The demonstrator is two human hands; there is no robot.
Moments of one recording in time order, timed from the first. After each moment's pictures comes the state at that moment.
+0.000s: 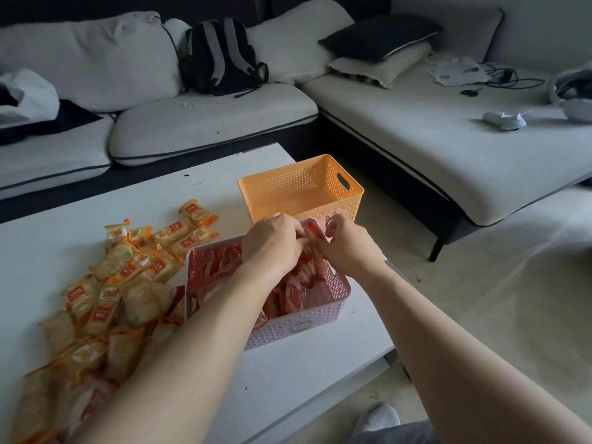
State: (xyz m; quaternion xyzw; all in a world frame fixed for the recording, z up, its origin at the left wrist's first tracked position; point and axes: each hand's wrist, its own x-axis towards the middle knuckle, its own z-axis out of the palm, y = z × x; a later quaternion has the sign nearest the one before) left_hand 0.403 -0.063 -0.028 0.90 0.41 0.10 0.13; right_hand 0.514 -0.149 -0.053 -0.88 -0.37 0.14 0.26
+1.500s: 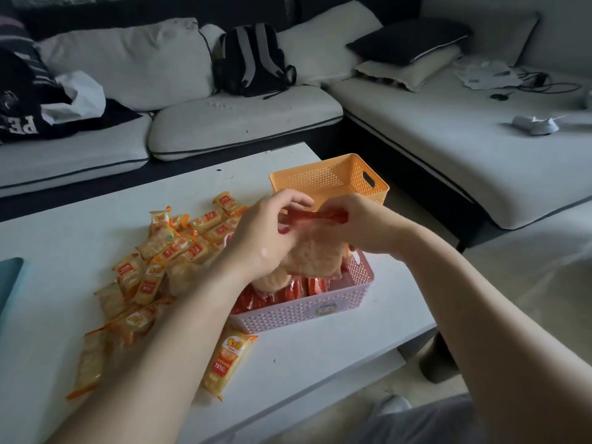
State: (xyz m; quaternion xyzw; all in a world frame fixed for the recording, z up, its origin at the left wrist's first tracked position) left_hand 0.310 -0.076 0.023 0.86 0.27 0.24 0.35; right_hand 0.478 -0.170 0.036 -0.73 -0.57 0.26 0.29
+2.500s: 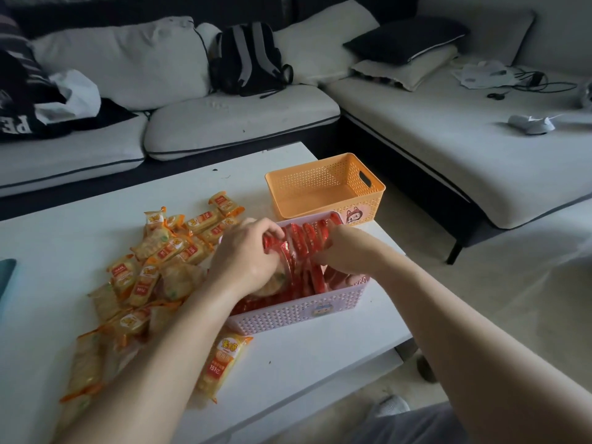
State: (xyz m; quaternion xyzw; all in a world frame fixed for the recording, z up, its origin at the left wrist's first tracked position) left_hand 0.299 -0.069 -0.011 0.87 0.41 0.15 0.23; right_hand 0.467 -0.160 -0.008 -0.81 -0.47 0.32 0.16
